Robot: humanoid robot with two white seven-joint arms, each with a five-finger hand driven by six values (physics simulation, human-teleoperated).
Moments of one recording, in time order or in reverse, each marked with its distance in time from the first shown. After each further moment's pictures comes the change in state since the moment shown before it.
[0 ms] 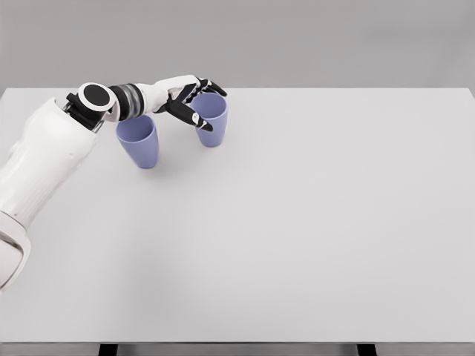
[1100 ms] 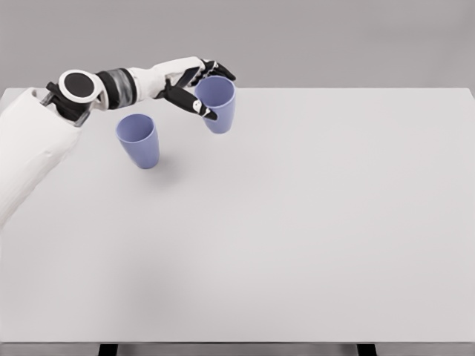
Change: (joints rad) left arm 0.009 0.110 0.004 -0.251 0.068 0.000 -0.004; right arm 0.000 0.000 0.000 0.000 0.000 0.000 0.000
